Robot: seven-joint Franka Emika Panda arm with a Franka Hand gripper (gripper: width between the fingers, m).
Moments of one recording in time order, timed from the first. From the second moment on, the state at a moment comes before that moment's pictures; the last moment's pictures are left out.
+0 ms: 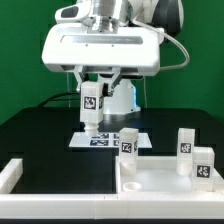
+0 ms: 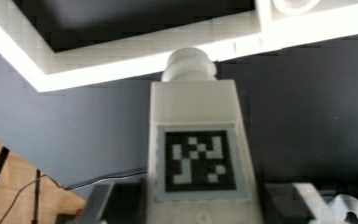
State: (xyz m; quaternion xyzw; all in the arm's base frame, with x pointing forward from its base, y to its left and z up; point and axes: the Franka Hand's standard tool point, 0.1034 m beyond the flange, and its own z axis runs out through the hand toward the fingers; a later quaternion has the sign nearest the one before) arm 0.576 -0.055 0.170 0.94 -0.12 0.31 0.05
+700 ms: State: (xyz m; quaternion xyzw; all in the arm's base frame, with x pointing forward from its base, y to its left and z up) arm 0.612 0.001 0.150 0.95 -0.10 0.30 0.03
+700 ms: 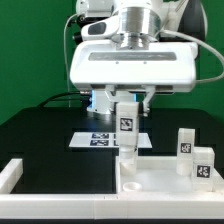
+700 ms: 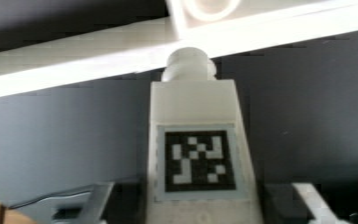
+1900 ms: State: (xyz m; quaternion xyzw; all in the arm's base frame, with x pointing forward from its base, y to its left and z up) arm 0.610 -0.001 0.116 0.95 -0.10 0.30 0.02
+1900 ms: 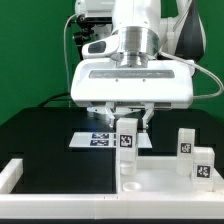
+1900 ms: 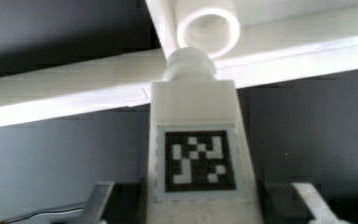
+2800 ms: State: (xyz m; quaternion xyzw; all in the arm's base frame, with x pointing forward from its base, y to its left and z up) arm 0.609 0.012 0.093 0.95 -0.09 0.29 0.02
